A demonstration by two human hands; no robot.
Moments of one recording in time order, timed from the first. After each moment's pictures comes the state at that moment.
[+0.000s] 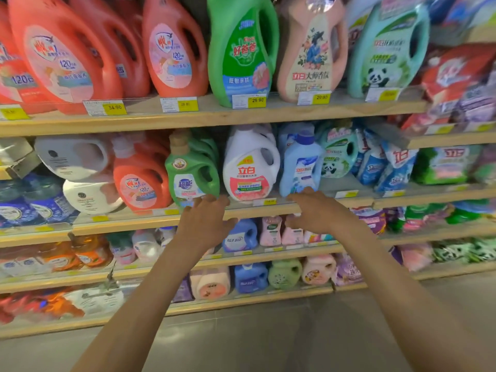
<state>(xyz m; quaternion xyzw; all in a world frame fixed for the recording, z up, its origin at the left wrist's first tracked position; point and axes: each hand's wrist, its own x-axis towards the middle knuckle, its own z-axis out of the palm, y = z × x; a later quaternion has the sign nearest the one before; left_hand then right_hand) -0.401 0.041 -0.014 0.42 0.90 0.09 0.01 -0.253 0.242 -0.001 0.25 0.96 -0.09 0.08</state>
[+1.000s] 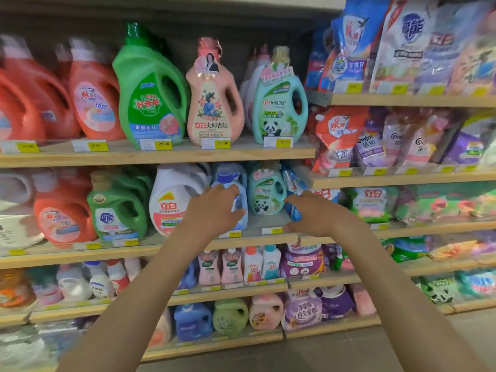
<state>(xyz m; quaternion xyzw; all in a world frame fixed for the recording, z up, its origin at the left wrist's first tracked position) -0.201 0.260 0.078 0.46 0.88 0.11 -0.05 -0.048 0.423 0.089 0.27 0.96 -0.05 0.05</state>
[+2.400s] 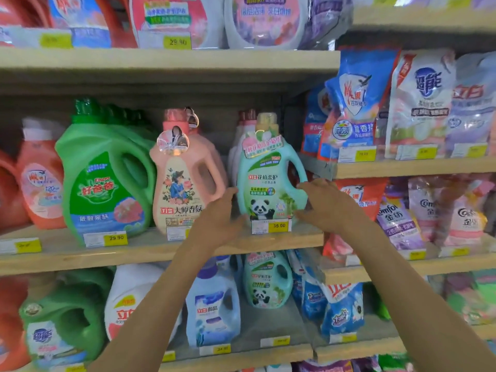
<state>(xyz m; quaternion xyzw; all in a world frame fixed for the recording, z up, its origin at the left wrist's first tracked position) -0.347 0.477 0.149 0.47 0.80 0.35 -0.06 -0.178 0.646 0.184 0.27 0.94 0.01 -0.19</state>
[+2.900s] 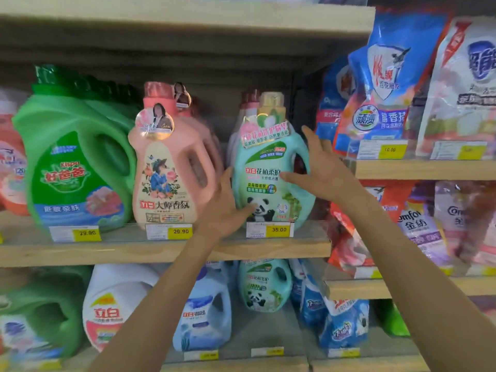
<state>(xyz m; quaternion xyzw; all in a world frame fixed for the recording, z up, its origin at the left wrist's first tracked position) -0.424 0.566 0.109 0.45 0.76 0.45 -0.11 -0.248 0.716 0.206 0.20 0.92 -0.12 -0.32</state>
